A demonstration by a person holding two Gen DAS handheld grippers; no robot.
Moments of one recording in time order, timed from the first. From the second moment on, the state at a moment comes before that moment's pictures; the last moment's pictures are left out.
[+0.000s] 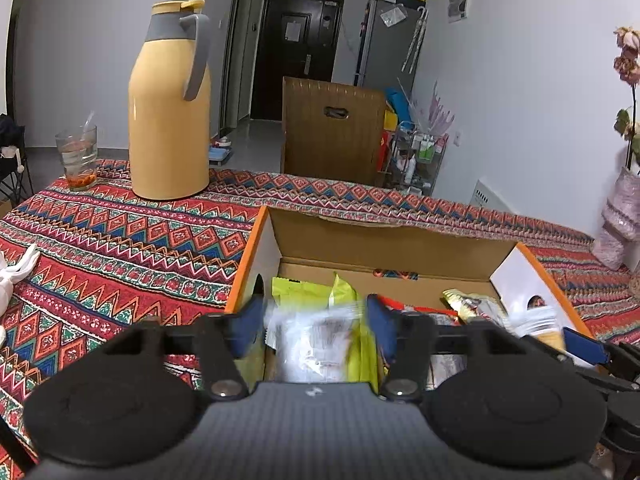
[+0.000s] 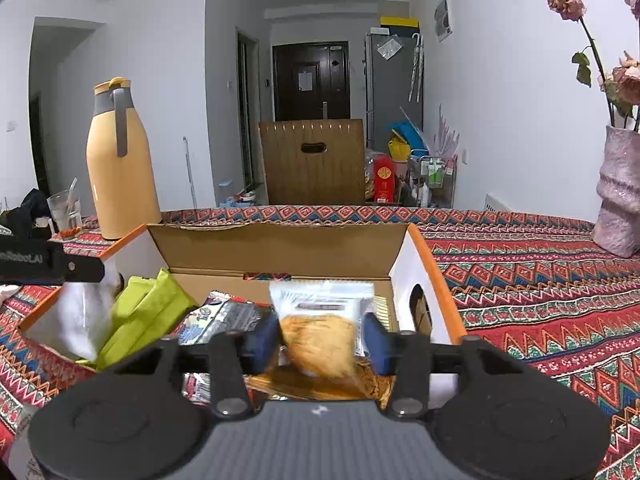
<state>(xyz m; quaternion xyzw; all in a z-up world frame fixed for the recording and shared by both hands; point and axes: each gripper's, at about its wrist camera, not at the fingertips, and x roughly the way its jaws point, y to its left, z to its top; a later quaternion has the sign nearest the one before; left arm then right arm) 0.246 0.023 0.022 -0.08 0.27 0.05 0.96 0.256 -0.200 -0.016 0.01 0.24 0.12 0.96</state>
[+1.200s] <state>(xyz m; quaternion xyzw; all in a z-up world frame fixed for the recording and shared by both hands) 0.211 0.018 0.054 -0.10 0.24 0.04 0.97 0.218 -0.214 0.024 0.02 0.18 0.11 0.98</state>
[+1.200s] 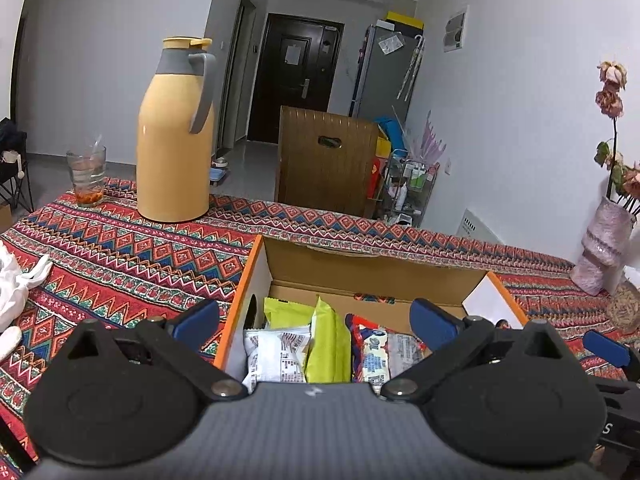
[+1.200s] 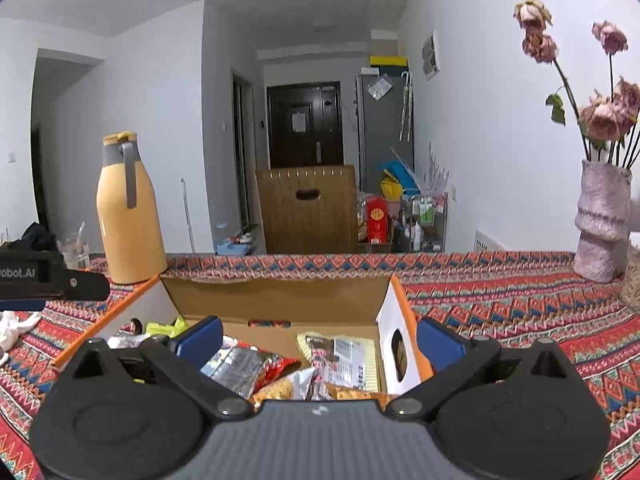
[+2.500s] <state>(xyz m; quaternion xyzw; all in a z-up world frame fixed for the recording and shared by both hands) 0.120 0.049 -0.004 -0.06 0.32 0.06 0.94 0.102 -0.246 -0.015 0.01 0.27 0.09 0.96</state>
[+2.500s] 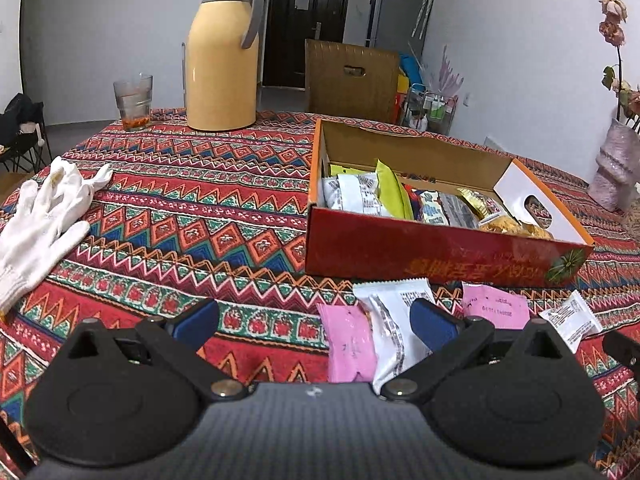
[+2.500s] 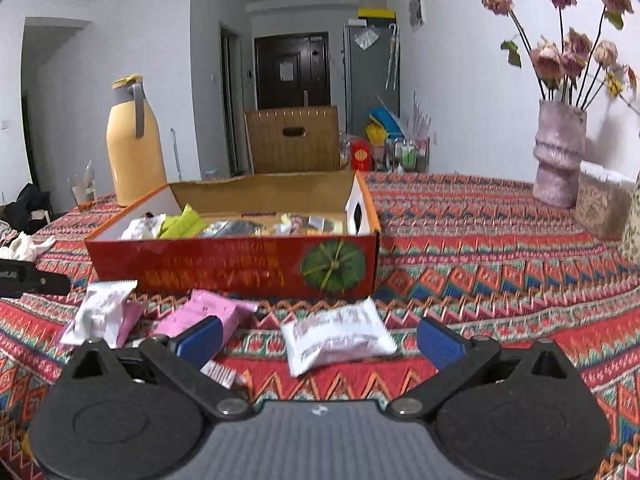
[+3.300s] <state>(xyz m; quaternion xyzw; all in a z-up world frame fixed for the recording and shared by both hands) 0.112 0.049 -0.020 -0.08 0.29 0.03 0.95 0.097 -0.224 -0.025 0.02 0.31 0.11 0.95</state>
